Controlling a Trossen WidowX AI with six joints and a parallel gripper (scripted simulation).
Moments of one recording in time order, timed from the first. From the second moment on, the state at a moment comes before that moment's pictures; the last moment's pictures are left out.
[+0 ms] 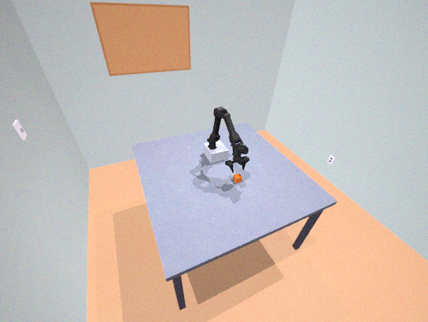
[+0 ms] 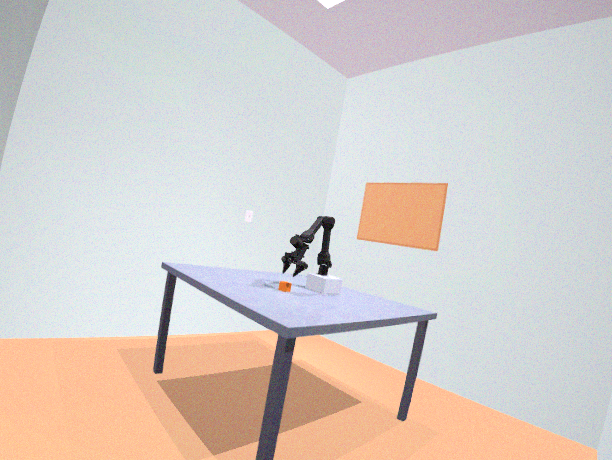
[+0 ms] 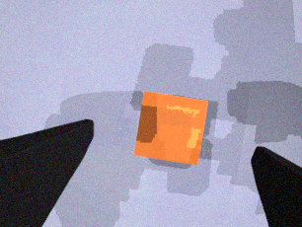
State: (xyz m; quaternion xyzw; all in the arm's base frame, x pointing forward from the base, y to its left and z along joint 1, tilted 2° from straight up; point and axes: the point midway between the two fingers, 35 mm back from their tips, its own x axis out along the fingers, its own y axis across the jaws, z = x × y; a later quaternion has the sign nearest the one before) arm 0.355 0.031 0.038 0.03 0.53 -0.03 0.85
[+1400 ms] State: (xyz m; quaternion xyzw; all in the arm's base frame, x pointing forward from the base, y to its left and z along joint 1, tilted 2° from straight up) arm 0.380 0.030 0.011 0.04 0.68 -0.02 0.73
